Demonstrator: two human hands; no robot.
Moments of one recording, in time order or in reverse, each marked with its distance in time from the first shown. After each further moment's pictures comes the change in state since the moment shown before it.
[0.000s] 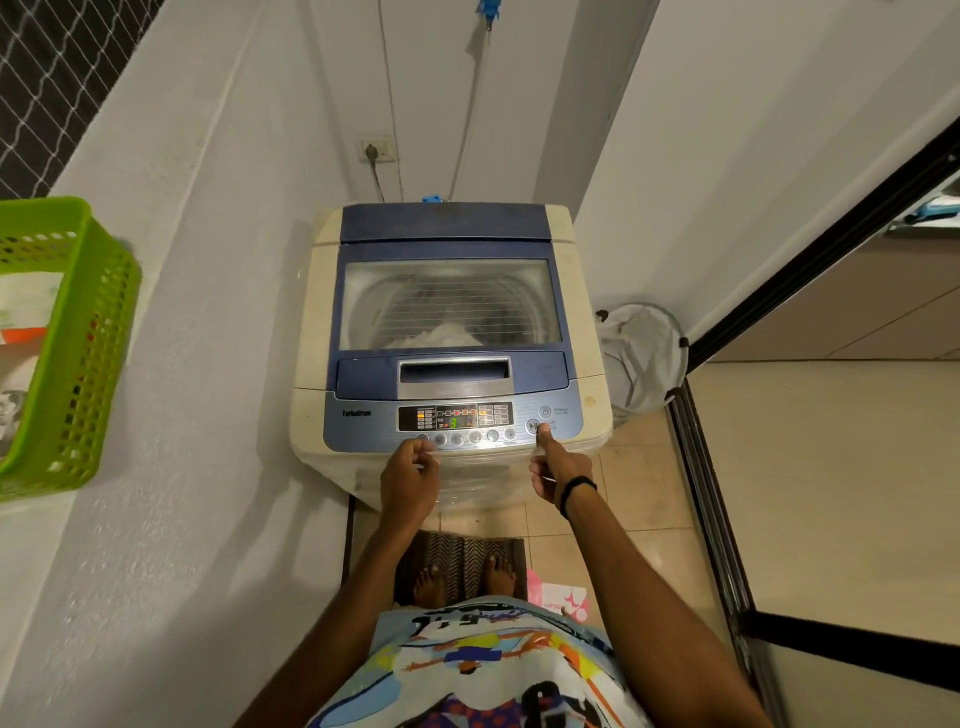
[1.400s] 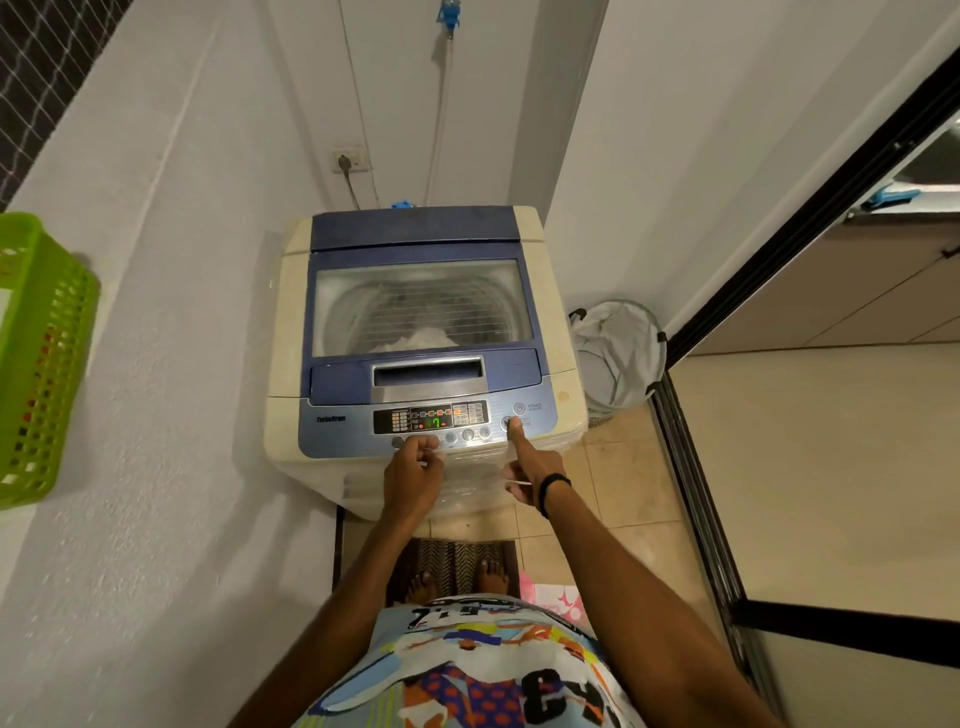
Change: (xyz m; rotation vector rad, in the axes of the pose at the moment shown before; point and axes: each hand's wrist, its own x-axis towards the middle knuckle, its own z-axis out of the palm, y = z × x) left_hand -0.004 0.018 0.028 -0.003 -0.085 0.041; right_hand -0.009 0.003 -0.006 -0.201 -0.032 -0.022
